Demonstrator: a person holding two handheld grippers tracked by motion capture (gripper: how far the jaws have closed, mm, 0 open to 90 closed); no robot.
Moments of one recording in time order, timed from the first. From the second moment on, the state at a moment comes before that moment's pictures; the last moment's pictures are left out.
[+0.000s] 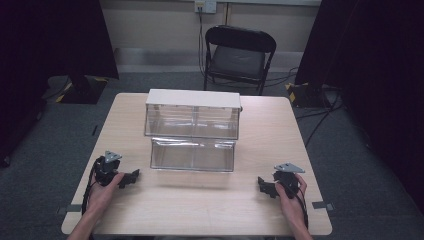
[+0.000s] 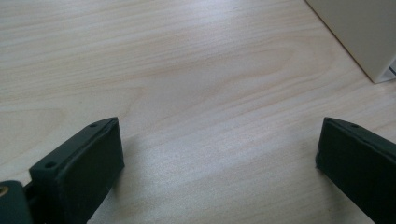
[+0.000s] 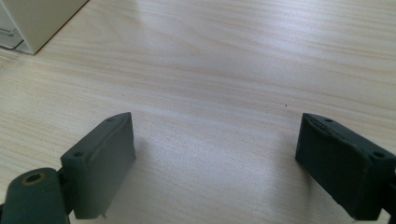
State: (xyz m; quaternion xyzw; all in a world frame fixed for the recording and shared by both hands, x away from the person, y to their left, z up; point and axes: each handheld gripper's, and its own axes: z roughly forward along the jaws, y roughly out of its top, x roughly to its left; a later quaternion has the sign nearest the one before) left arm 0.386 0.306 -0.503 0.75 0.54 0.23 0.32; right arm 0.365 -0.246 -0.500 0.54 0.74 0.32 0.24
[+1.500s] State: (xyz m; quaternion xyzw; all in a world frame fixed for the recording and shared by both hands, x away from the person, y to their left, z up) left arm 0.363 0.286 -0.470 0.74 0.49 0.22 0.41; right arm 0.365 -0.246 -0.500 0.54 0.74 0.32 0.24
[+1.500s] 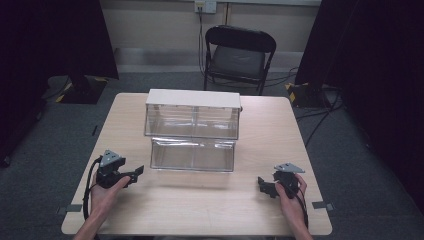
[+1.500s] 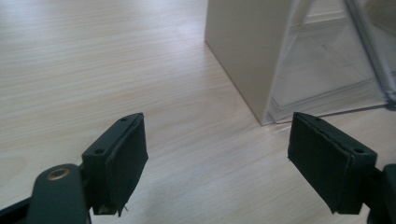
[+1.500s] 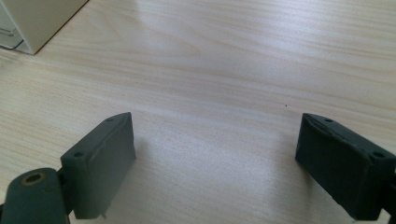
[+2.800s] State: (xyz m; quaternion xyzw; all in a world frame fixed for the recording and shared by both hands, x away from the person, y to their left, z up) left arm 0.367 0.245 -0.466 0.78 0.42 0.18 0.43; right arm 0.365 -0.246 -0.500 0.54 0.74 0.32 0.24
